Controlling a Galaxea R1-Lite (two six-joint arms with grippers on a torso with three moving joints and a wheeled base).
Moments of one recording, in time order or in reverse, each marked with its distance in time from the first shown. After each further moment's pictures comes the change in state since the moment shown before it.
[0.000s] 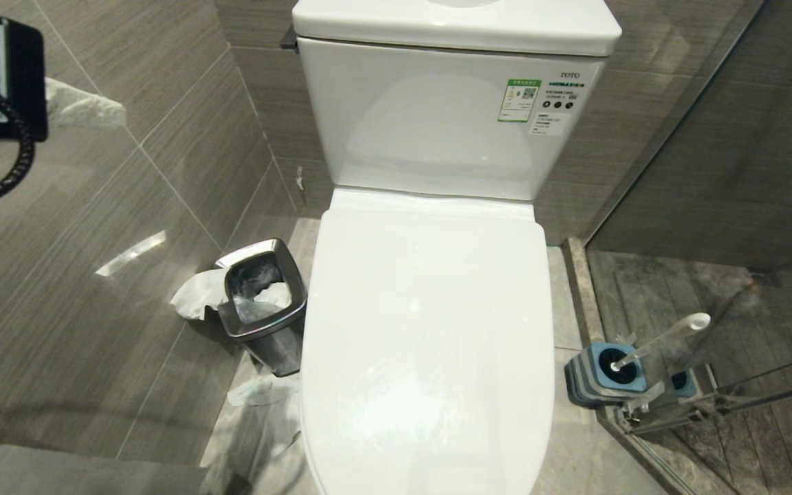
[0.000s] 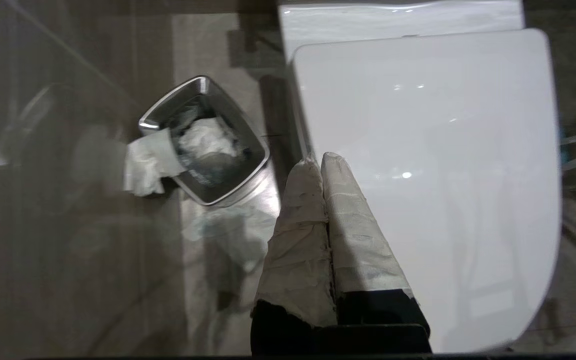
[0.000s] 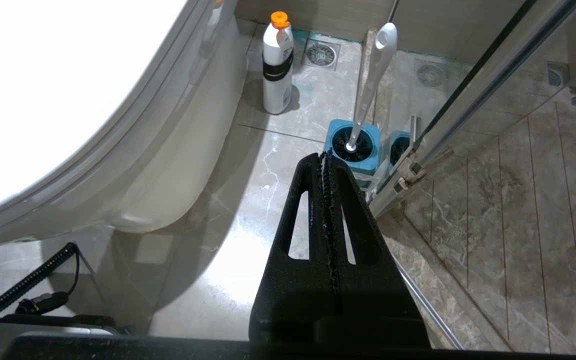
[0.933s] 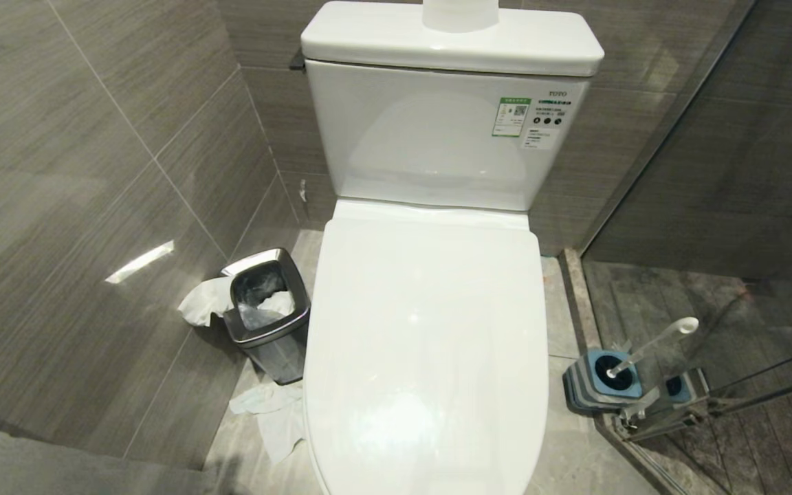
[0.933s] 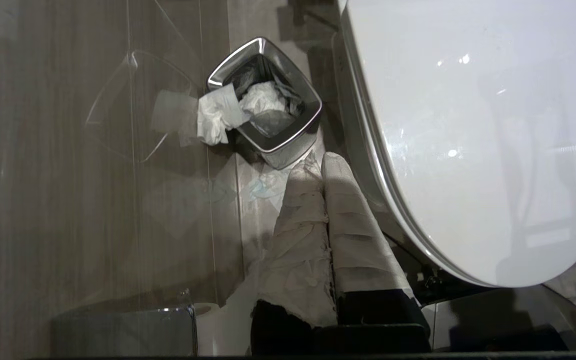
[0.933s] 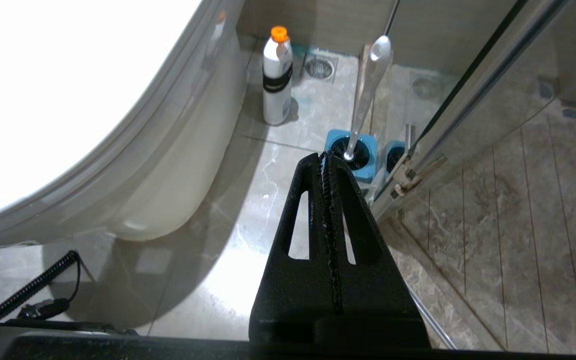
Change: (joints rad) left arm 0.176 -0.222 0.091 0.163 -0.085 0.119; right arm 0.000 0.000 0.000 0.001 0.000 0.000
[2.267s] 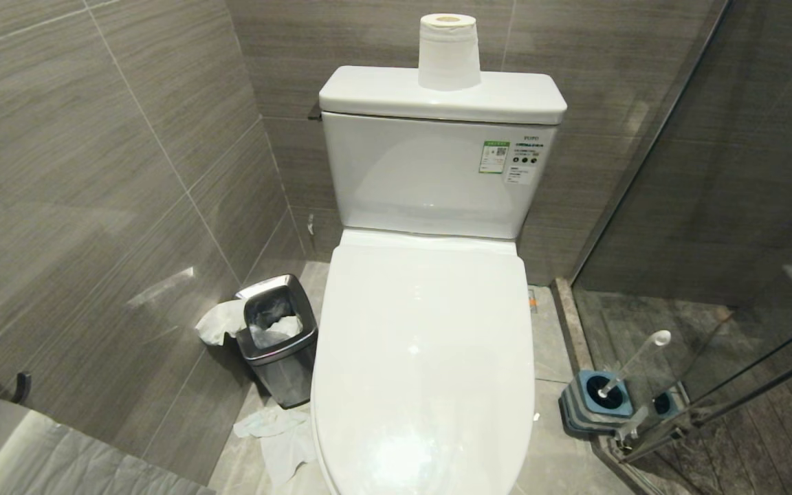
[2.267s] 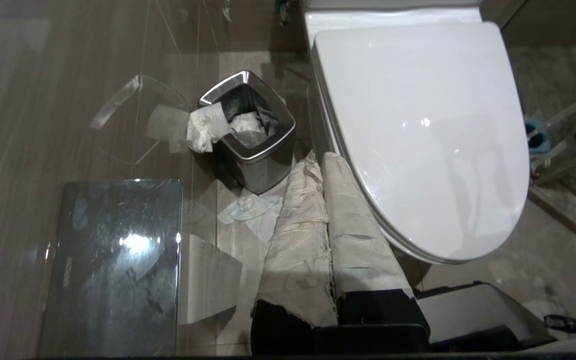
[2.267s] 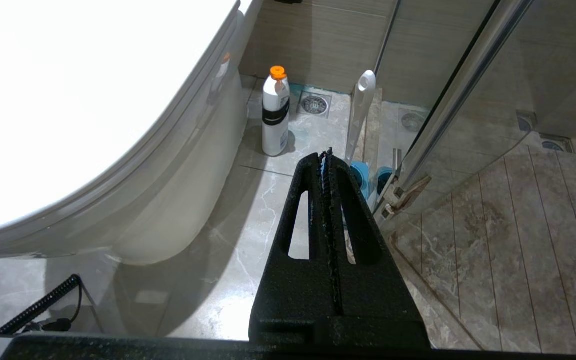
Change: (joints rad) left arm 0.220 -0.323 0.269 -0.065 -0.250 -0.018; right arm 0.000 0.000 0.000 0.000 0.000 0.000
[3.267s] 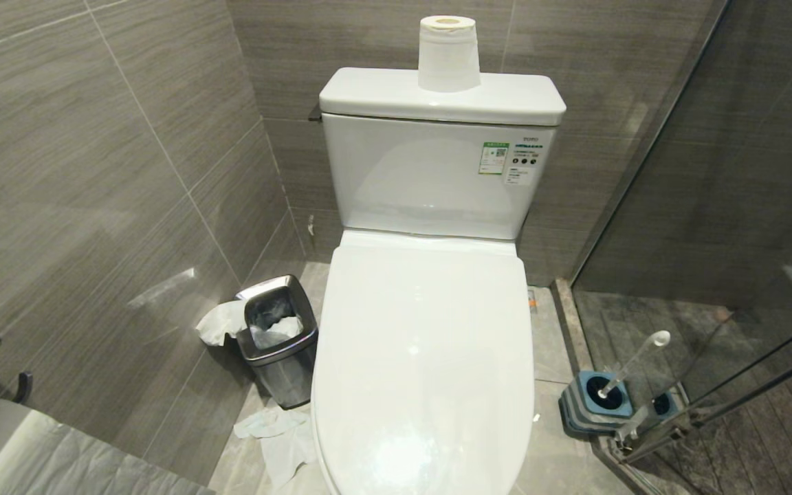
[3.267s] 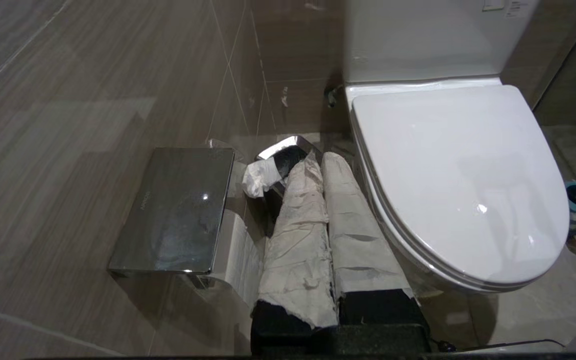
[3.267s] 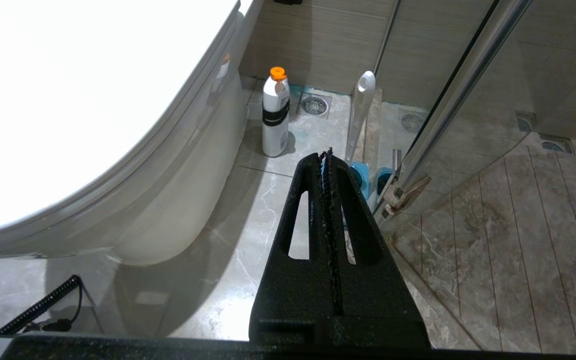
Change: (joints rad) left arm 0.130 -0.500 0.198 -0.007 -0.006 0.065; right arm 0.000 0.000 0.000 0.000 0.000 0.000
